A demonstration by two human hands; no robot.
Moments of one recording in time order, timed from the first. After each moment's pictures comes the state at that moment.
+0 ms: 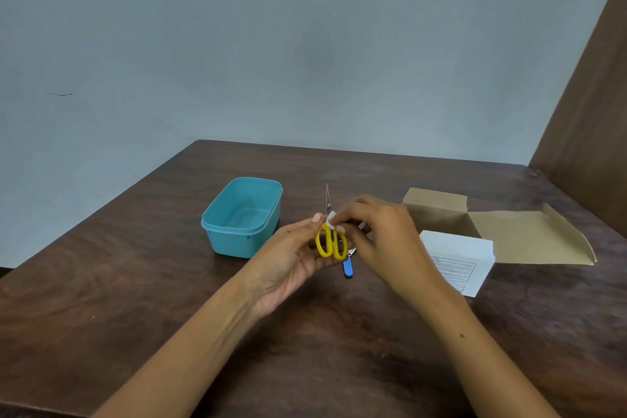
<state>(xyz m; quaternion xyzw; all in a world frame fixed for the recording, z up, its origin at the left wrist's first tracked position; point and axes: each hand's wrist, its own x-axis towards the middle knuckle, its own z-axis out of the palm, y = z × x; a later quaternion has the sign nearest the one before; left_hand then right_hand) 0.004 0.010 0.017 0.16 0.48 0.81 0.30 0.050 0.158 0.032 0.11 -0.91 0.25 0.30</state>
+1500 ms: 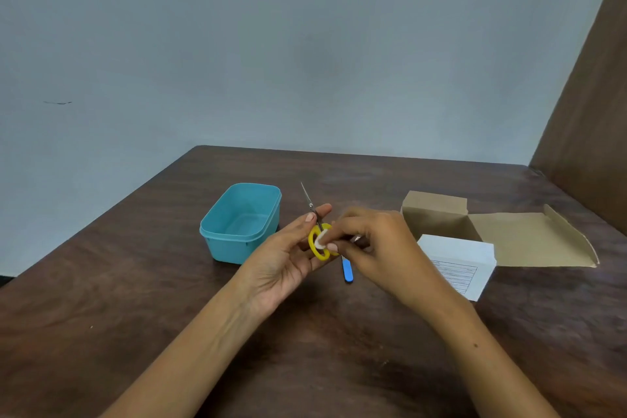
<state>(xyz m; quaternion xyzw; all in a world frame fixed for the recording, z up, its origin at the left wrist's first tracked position) -0.004 0.011 0.017 0.07 0.38 0.87 0.31 0.056 0.155 0.037 0.16 -0.91 0.31 0.24</state>
